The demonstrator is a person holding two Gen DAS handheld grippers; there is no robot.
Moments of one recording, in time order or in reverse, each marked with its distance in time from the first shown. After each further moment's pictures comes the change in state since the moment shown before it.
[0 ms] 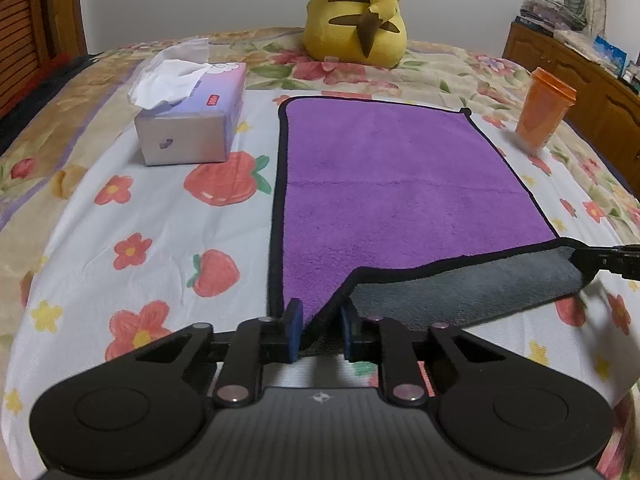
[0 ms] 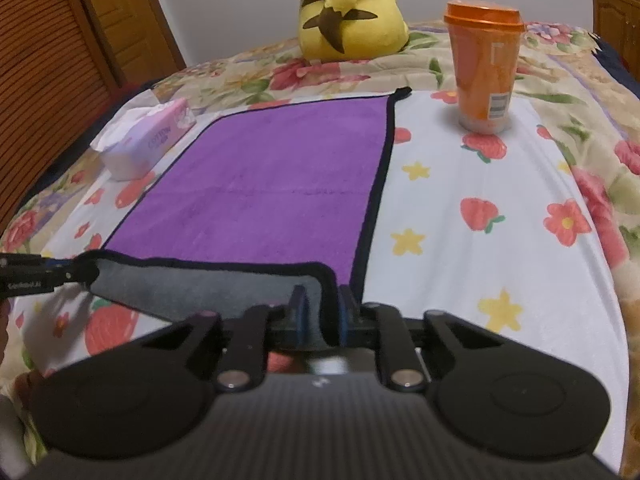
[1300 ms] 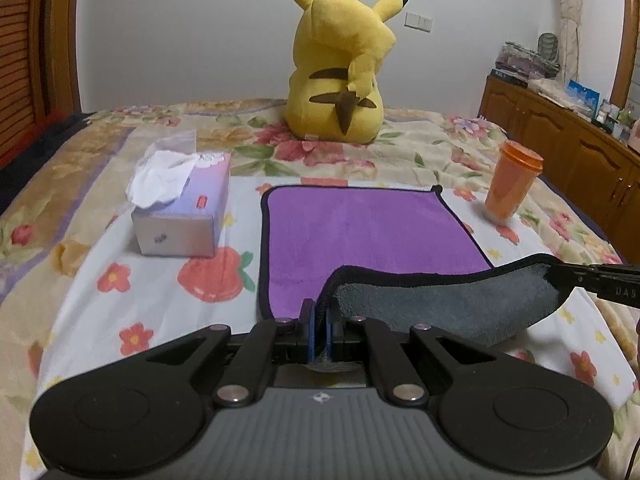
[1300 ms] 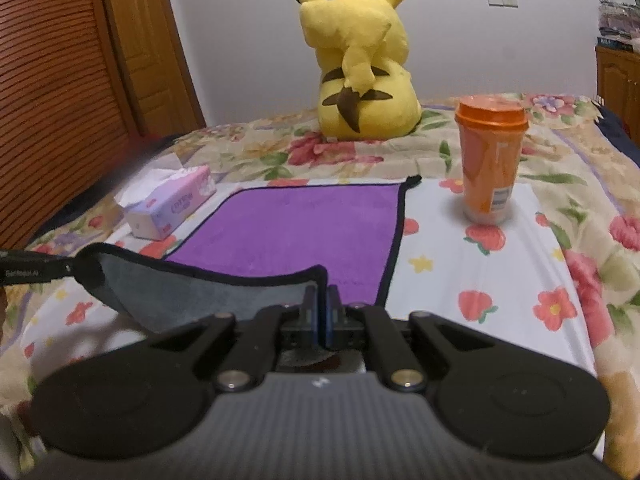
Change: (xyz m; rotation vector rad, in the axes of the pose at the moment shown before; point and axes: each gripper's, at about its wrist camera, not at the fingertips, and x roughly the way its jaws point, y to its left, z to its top) left arm -0.040 -0.007 0.035 0.015 -0.199 -0.050; right arm -0.026 0.009 0.021 -0.058 -0.223 0.020
